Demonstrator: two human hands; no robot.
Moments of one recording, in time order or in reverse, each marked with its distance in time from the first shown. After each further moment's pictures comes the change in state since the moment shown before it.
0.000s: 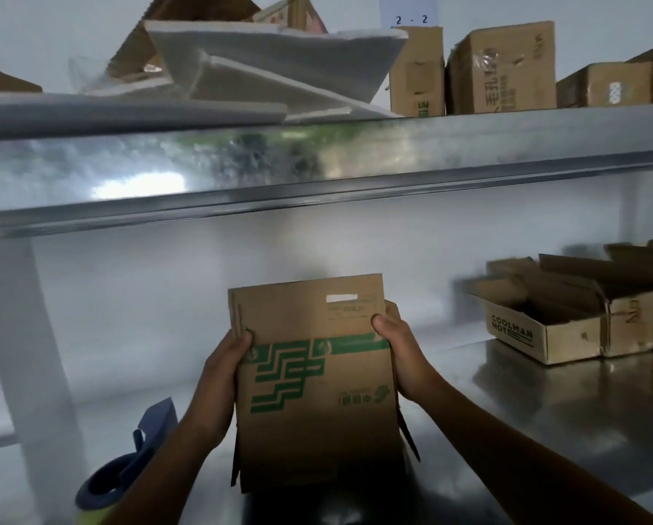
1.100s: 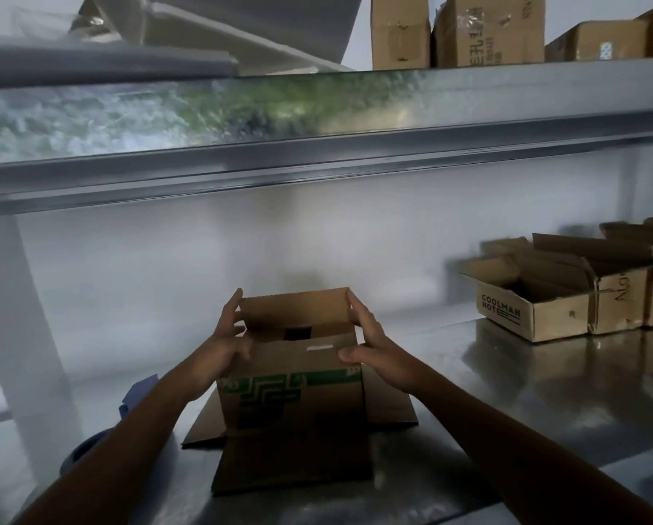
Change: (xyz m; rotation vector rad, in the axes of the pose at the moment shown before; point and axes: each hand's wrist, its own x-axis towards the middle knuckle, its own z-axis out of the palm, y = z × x) left_hand 0.041 -0.018 -0.006 0.413 -0.045 -0.170; right_hand -0.010 0.041 -0.037 -0.498 -0.309 0.121
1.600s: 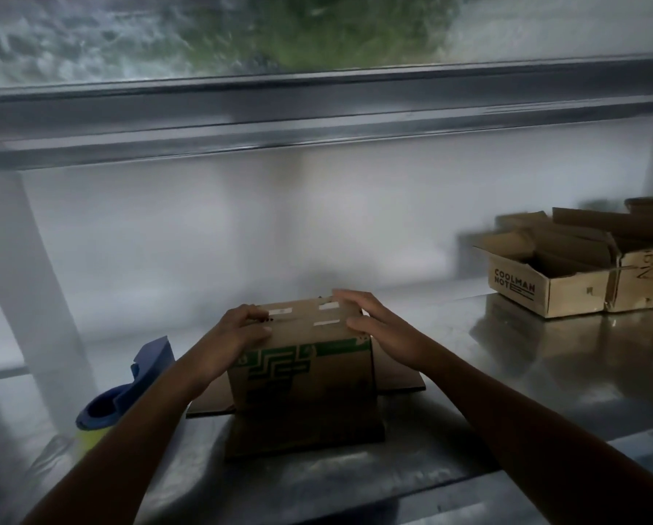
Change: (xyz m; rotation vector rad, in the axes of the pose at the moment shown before) left_hand -0.025 -0.030 0.001 0.222 0.003 -0.028; right_hand -0.006 0.000 0.008 -0.031 -0.036 0.005
